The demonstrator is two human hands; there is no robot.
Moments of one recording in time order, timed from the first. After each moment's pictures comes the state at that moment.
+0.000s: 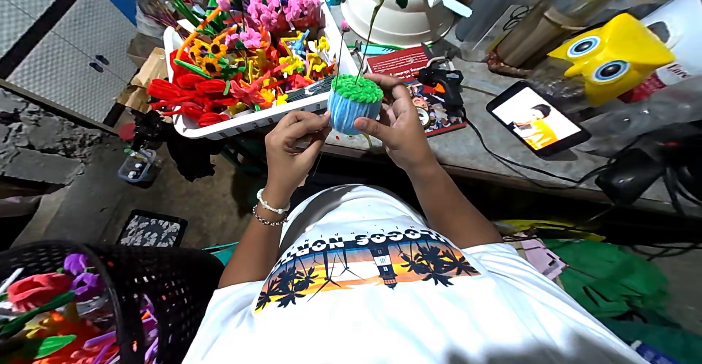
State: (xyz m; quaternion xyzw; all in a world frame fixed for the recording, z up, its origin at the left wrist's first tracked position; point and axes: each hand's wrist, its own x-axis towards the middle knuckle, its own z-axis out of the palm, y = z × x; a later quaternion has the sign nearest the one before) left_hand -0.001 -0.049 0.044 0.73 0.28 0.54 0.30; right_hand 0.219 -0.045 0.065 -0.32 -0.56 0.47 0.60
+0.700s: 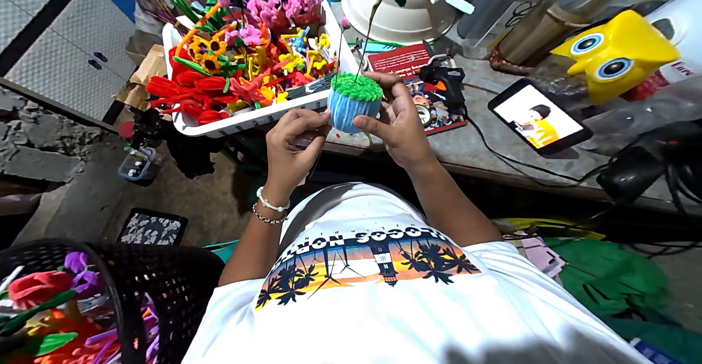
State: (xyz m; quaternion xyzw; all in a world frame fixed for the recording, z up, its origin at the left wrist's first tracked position) left_hand -0.001 -0.049 0.044 0.73 0.28 0.54 0.31; right_hand 0.218 -0.043 0.063 -0.32 -0.57 0.47 0.60
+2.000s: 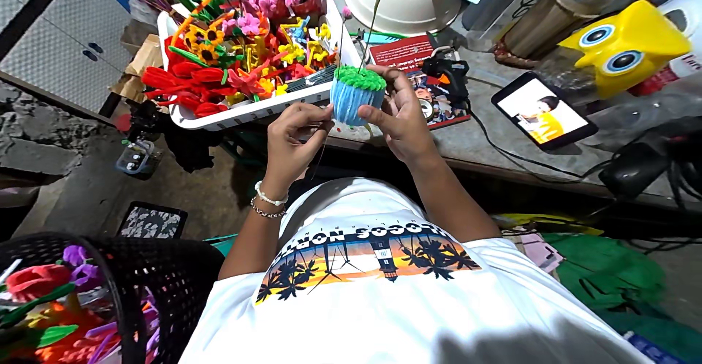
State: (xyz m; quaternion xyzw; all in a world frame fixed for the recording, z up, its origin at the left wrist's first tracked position) left_hand -0.005 -0.052 0.043 0.73 0.28 0.53 0.34; right_hand 0.220 -0.041 0.060 -0.34 -0.55 0.48 0.60
